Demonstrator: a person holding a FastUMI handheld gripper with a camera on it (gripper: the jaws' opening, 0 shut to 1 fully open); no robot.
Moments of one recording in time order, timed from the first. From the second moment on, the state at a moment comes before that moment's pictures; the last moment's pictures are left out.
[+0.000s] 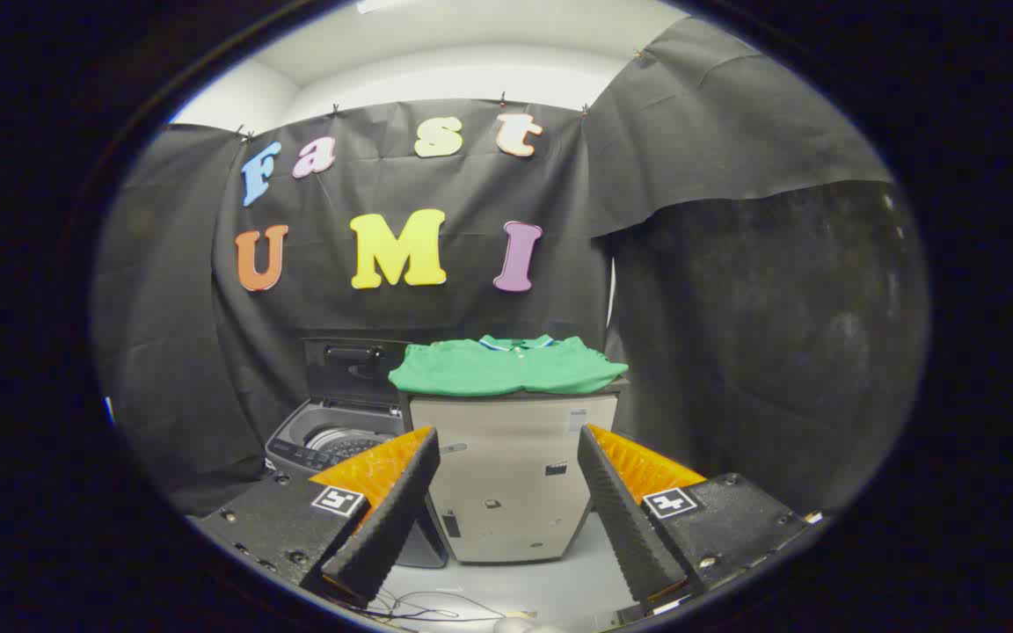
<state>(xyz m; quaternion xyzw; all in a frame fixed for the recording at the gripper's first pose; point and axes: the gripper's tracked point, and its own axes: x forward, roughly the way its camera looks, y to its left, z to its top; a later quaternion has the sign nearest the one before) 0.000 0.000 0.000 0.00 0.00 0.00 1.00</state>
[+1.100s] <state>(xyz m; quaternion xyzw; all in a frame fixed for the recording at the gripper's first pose) 0.012 0.011 0.009 0.00 0.00 0.00 1.00</state>
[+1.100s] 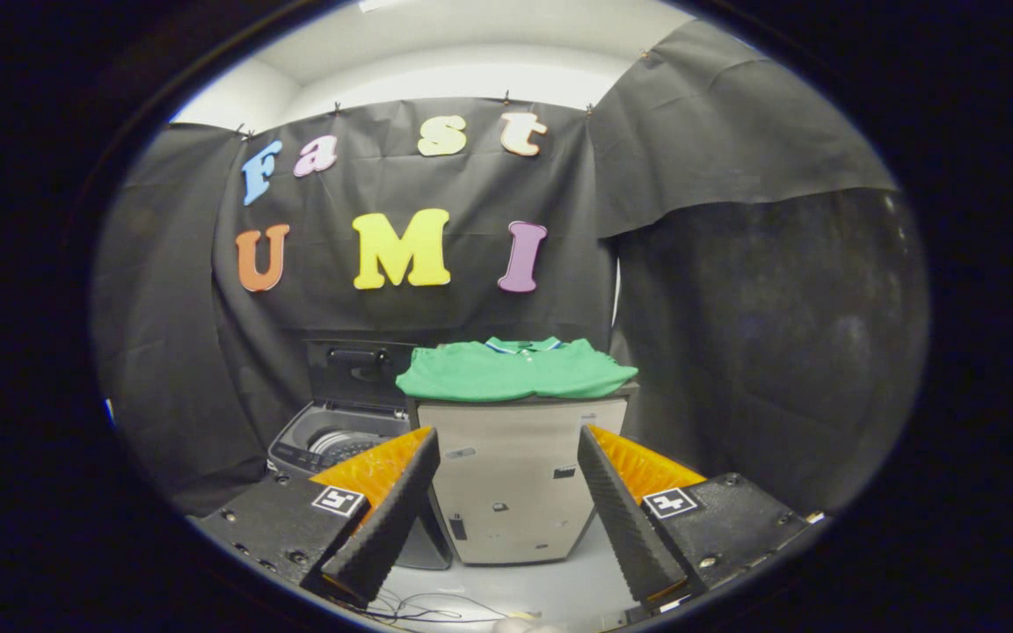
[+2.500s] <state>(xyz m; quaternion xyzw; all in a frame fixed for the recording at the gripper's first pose) 0.311 -0.014 0.171 0.00 0.10 -0.02 1.00</state>
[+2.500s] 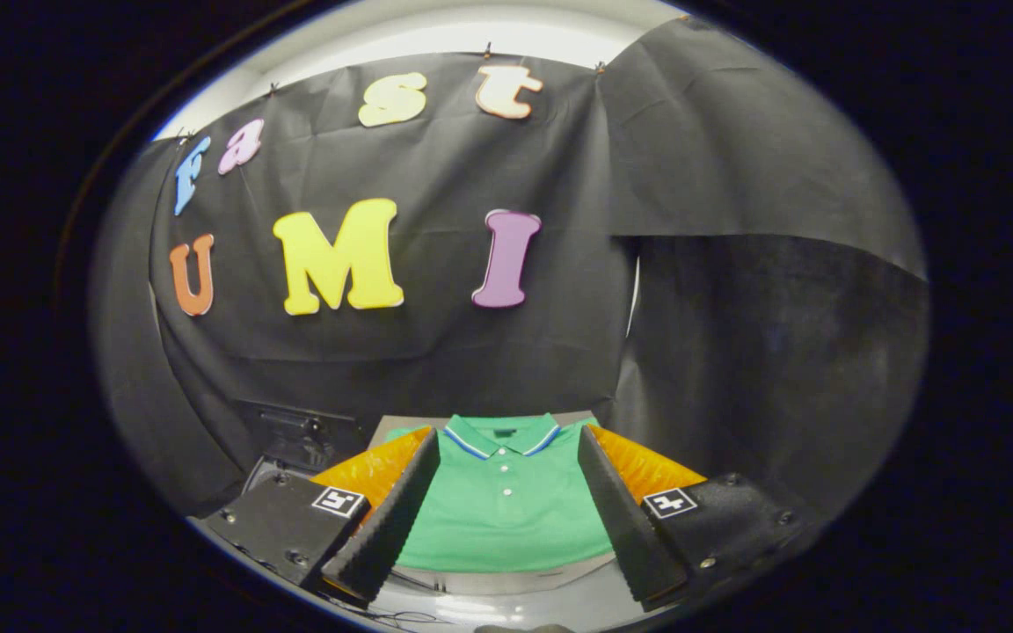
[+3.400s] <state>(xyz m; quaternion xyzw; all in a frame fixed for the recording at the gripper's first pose) 0.435 -0.015 0.021 -0.05 0.32 -0.02 0.95</state>
